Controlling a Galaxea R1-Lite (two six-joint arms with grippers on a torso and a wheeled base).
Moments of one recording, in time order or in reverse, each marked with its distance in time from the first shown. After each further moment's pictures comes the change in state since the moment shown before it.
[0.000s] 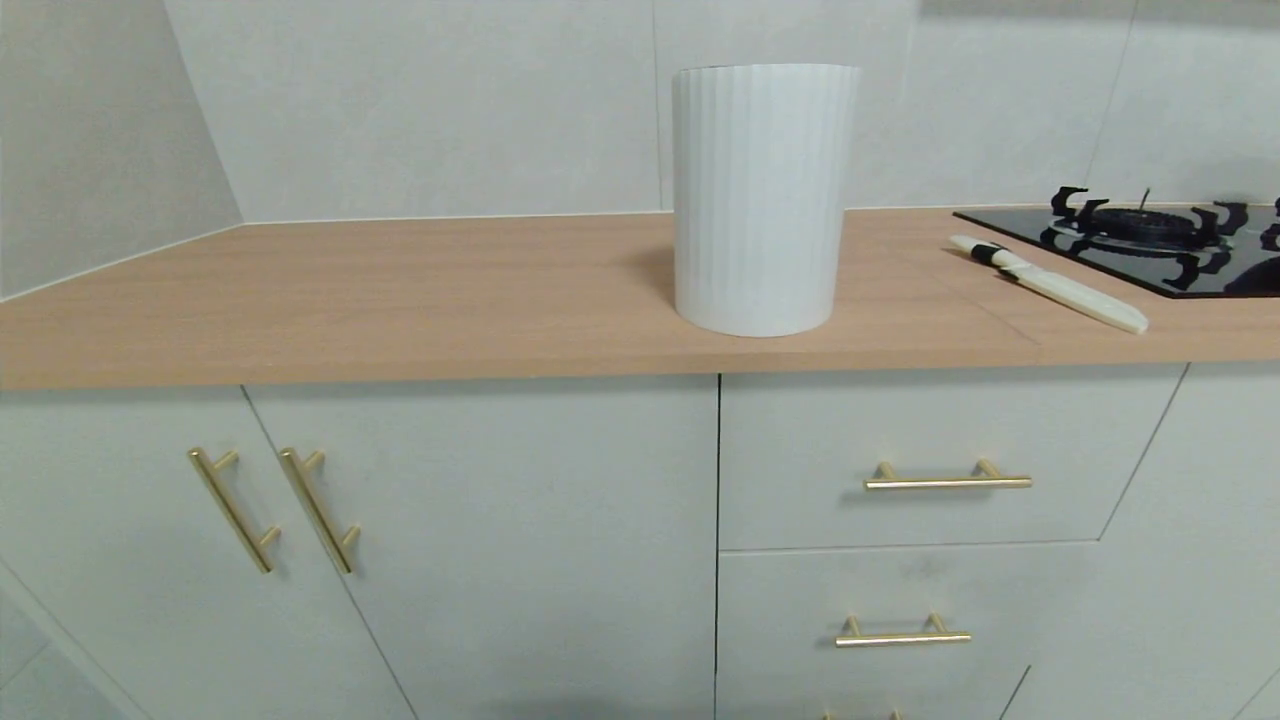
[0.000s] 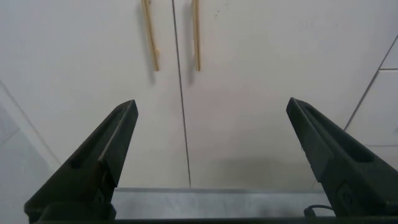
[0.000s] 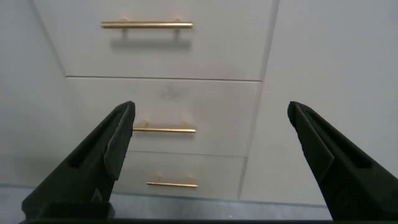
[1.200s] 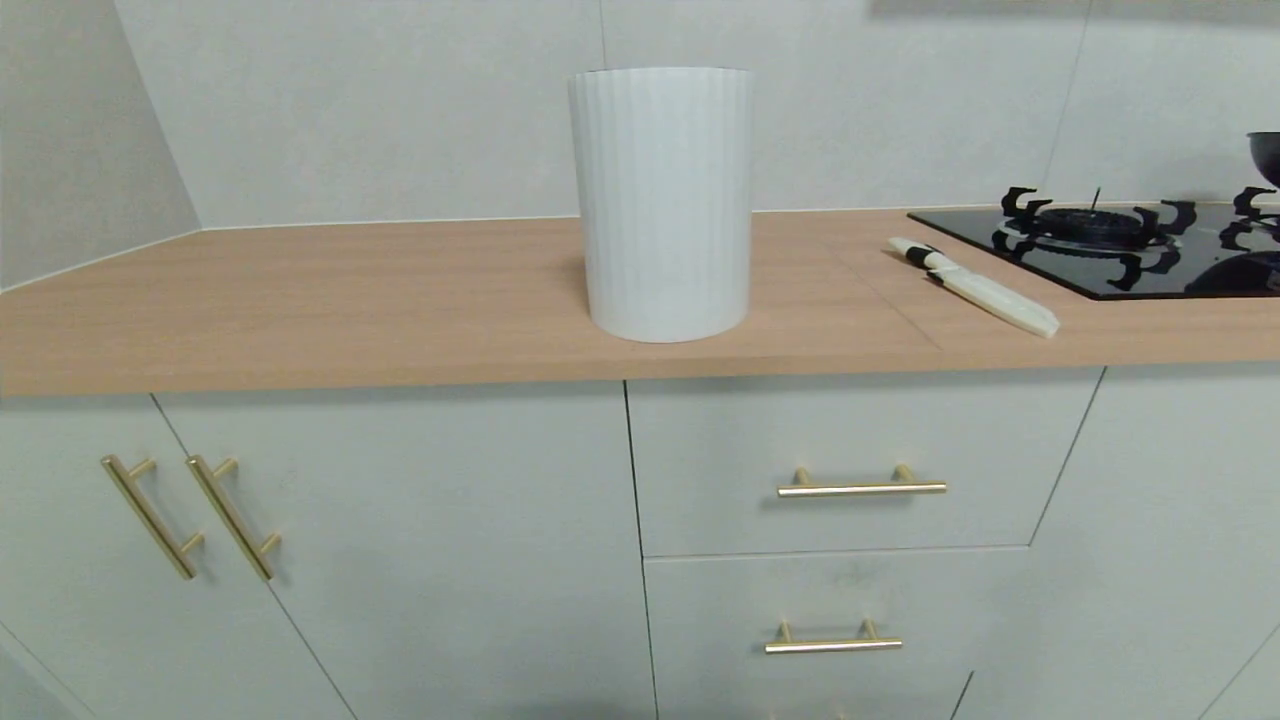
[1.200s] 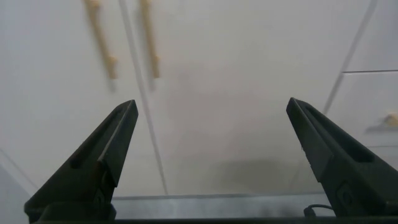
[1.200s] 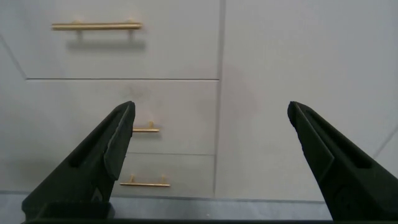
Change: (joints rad) left arm 0.002 0.000 0.000 0.000 0.000 -0.001; right arm 0.002 0.000 0.000 0.000 0.000 0.000
